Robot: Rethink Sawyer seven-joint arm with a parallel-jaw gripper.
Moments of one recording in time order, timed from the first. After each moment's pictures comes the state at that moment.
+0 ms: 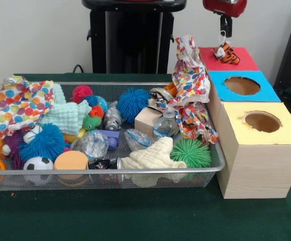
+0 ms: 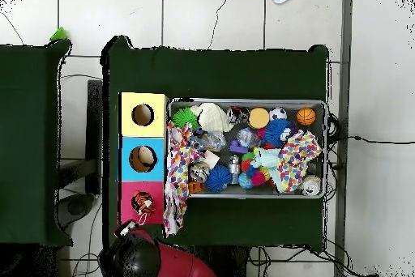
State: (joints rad) arm -0.17 -0.98 0.29 2.56 0.50 0.16 2.17
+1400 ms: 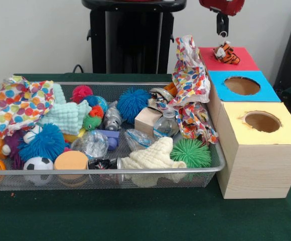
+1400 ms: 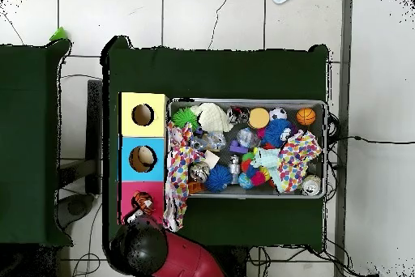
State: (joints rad) arm -0.08 -1.00 0.10 2.42 0.50 0.32 2.17
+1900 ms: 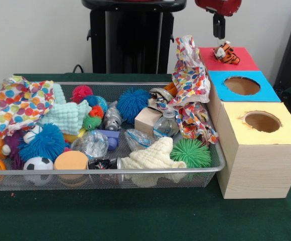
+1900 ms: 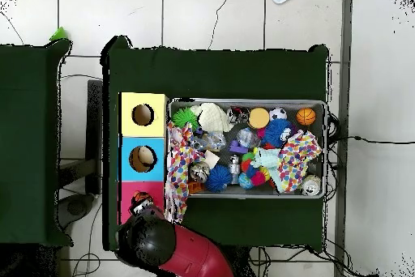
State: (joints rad) arm -0.08 -1.00 0.05 2.36 0.50 0.35 2.17
